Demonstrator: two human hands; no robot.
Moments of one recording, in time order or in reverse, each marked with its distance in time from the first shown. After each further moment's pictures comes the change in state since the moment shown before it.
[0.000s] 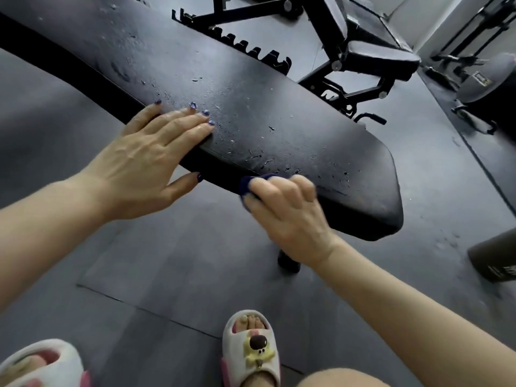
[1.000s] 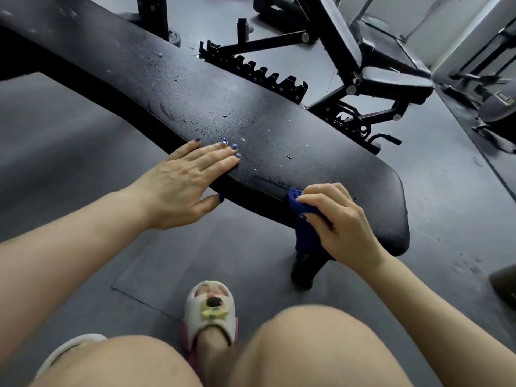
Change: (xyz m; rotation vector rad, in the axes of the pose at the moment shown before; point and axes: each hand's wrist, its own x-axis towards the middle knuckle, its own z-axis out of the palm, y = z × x) left_hand -0.001 -0.007 -0.014 -0.012 -0.129 0.036; right_hand 0.004 0.040 -0.041 0.533 -0.178 0.423
